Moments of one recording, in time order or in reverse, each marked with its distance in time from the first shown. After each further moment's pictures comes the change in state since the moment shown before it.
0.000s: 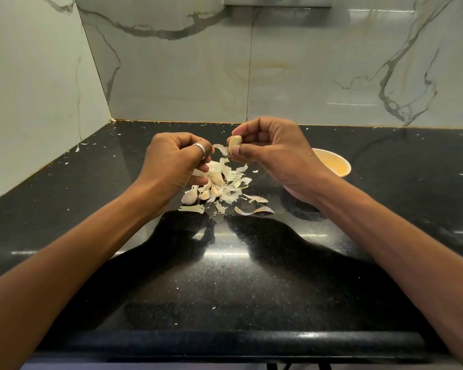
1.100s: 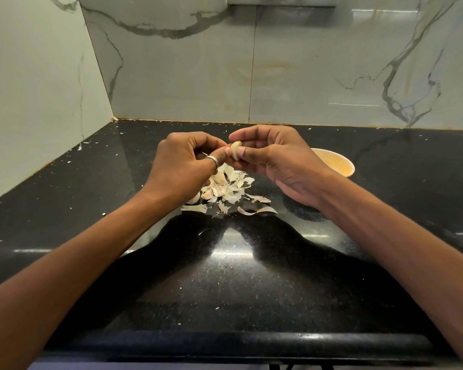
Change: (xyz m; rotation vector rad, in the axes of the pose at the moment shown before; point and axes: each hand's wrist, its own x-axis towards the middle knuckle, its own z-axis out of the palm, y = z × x) left_hand 0.000 -0.008 0.003 0.245 -0.011 0.274; right_hand -0.002 -0.001 0.002 0.248 -0.084 0.179
